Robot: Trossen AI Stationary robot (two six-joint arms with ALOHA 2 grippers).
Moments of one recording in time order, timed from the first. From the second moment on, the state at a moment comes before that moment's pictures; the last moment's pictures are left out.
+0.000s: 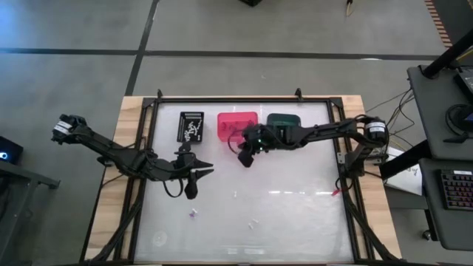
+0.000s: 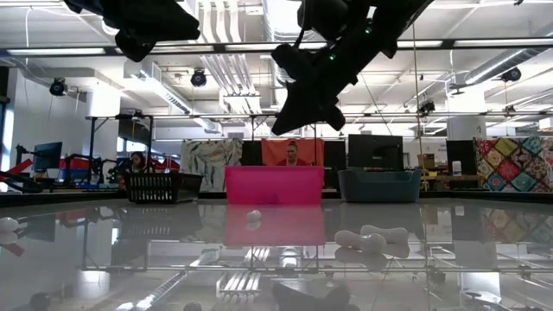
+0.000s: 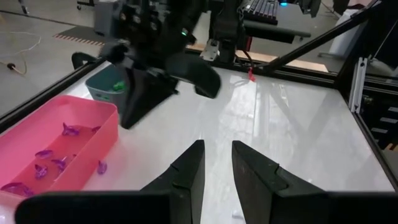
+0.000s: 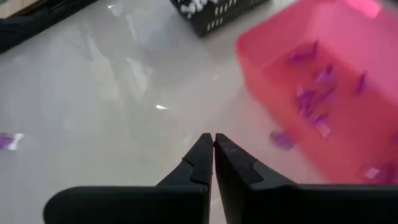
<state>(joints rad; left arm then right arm) -0.41 1.05 0.64 0.04 -0.57 -0.33 -0.12 1.72 1.14 -0.12 0.07 0.39</state>
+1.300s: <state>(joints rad) -0.40 1.05 0.61 -0.09 -0.70 -0.25 -0.03 2.02 1.12 0.11 0.58 0.95</state>
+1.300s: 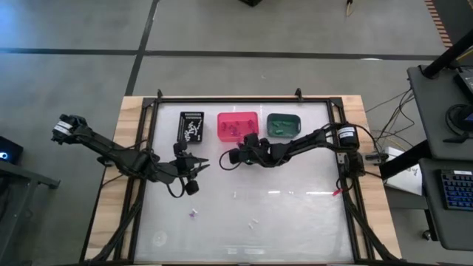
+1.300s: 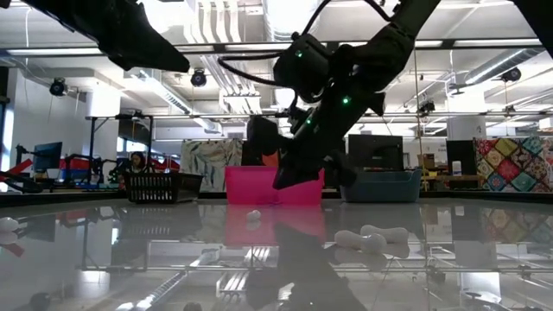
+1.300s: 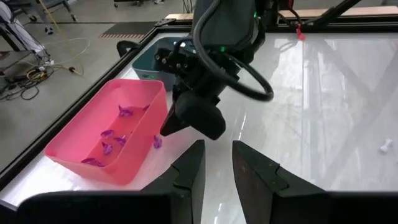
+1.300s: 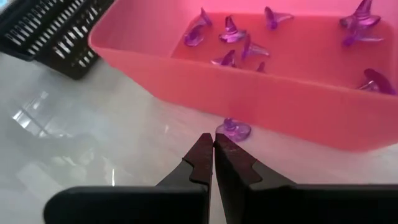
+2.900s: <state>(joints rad) -0.41 1.05 0.61 -0.11 -0.70 -0.27 -0.04 2.09 1.14 0.12 0.64 0.95</state>
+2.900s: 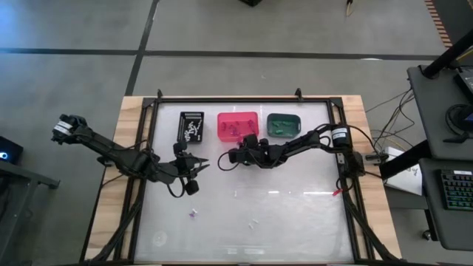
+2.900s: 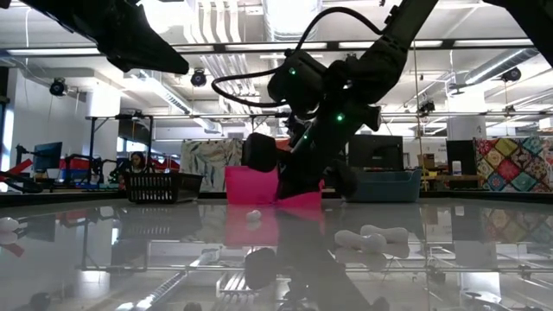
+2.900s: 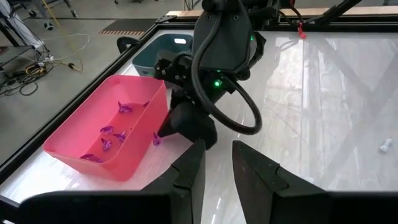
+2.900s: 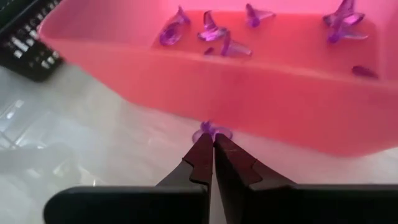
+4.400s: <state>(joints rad) -0.41 1.05 0.61 -0.11 -0.69 -0.27 -0.02 2.05 1.25 0.00 0.45 0.85</state>
